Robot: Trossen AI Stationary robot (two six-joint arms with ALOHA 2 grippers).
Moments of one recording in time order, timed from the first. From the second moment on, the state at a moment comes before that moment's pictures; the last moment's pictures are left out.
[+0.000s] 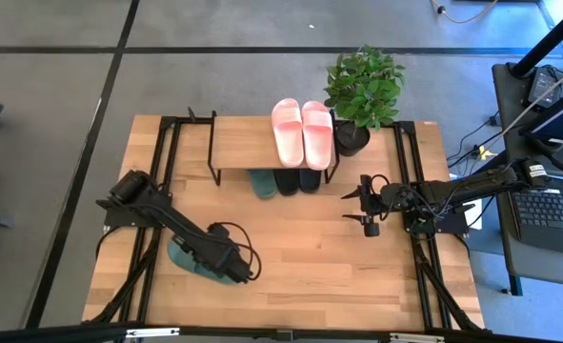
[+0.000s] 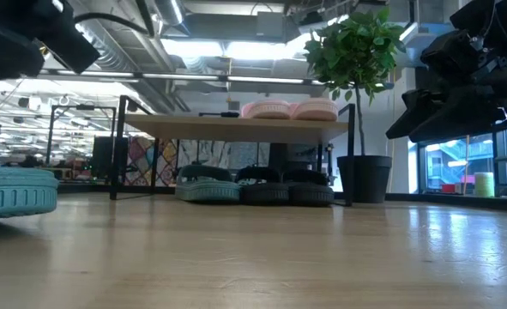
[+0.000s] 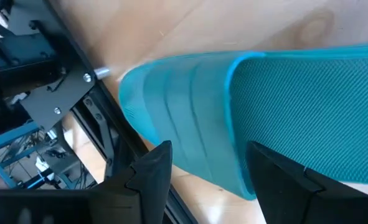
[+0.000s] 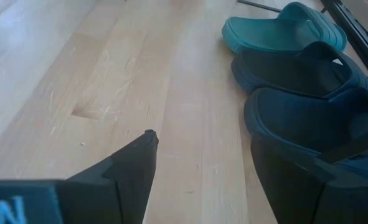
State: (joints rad) left arm -0.55 1.88 1.37 -1.50 0.12 -1.54; right arm 0.13 0.77 0.22 0.02 0.17 -0.16
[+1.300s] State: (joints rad) left arm -0.55 1.89 1.26 -1.44 -0.02 -1.59; right arm 0.13 0.77 0.22 0.02 0.17 -0.16
